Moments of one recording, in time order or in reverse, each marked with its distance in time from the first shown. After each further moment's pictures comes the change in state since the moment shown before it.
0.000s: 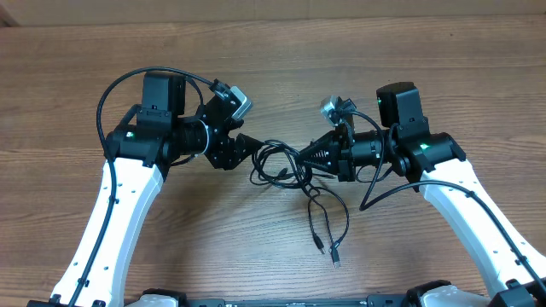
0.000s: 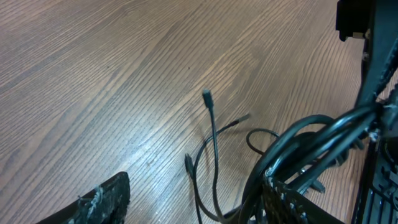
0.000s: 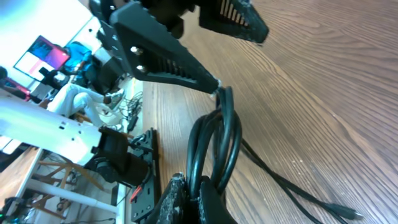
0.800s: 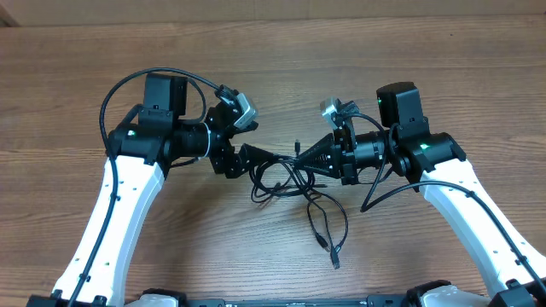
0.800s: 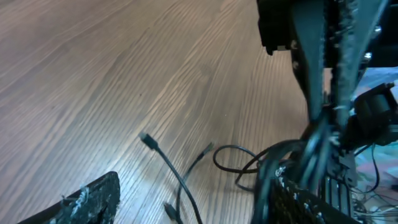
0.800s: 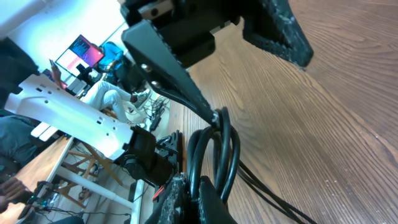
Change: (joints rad) left arm 0.000 0.010 0.000 -0.026 0.217 0.136; right arm 0.000 0.000 0.000 0.002 -0.129 -0.037
